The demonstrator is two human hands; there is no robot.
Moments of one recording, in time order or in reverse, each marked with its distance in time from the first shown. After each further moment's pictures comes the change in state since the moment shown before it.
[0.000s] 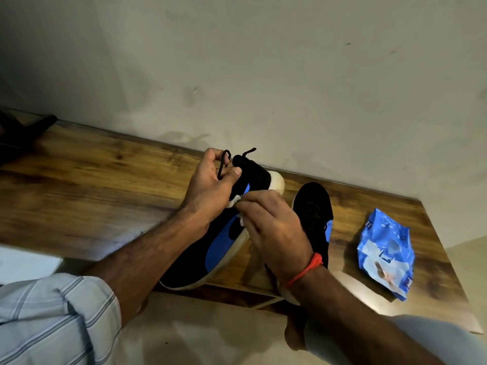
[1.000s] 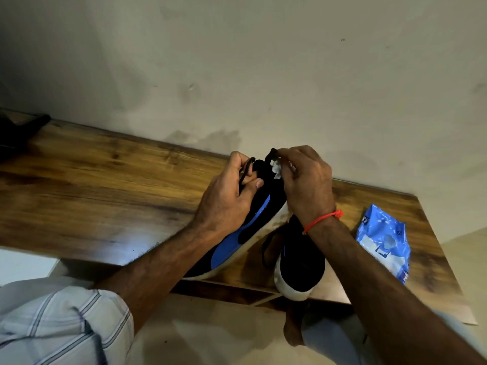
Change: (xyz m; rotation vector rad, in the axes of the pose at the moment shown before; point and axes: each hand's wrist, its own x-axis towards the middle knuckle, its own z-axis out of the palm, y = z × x) left_hand -0.011 -0.016 0.016 0.296 -0.164 0.341; right_hand 0.045 0.058 -0.018 0.014 0.133 0.366
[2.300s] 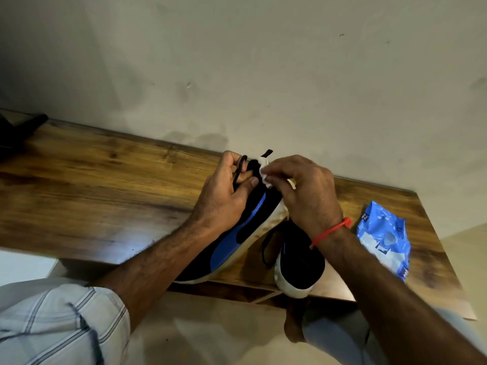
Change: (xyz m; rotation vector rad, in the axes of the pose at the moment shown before) left_hand -0.004 0.006 -0.004 -0.059 -0.006 -0.103; right_hand -0.013 -0.014 -0.019 0.074 -0.193 -0.005
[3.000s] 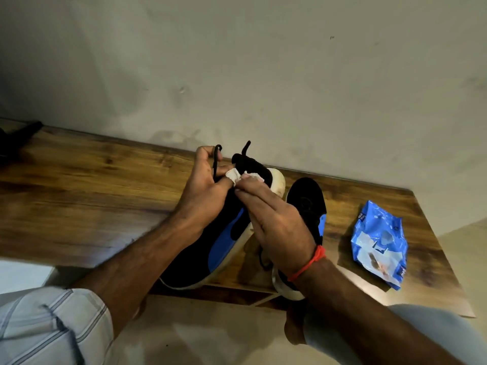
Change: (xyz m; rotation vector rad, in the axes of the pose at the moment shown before) left_hand 0.011 0.006 -0.016 -0.332 0.021 -0.142; right_hand -0.045 -0.010 0.033 -0.144 -0.044 -0.308
